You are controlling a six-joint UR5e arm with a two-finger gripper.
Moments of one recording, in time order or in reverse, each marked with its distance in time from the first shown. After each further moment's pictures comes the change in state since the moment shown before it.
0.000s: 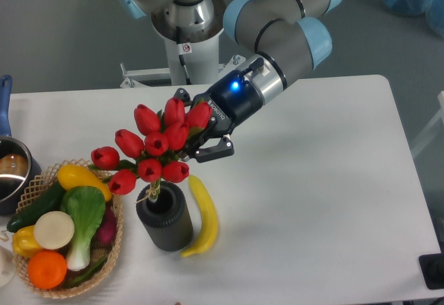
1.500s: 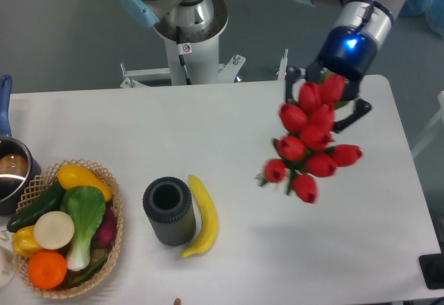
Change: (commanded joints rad) arm 0.301 0.009 0.084 0.000 0.504 -0.103
